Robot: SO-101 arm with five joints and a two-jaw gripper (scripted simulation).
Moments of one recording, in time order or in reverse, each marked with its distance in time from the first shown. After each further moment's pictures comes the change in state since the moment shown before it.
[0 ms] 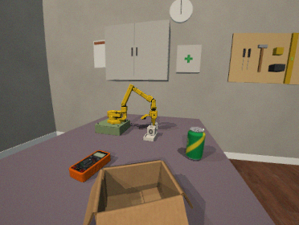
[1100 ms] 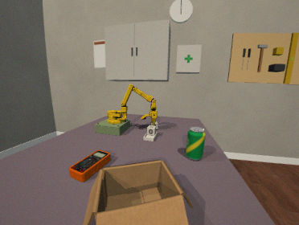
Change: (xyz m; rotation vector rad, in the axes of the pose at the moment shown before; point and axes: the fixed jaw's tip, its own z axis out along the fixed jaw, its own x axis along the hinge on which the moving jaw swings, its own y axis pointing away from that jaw) arm 0.000 0.000 0.000 0.000 -0.001 0.000
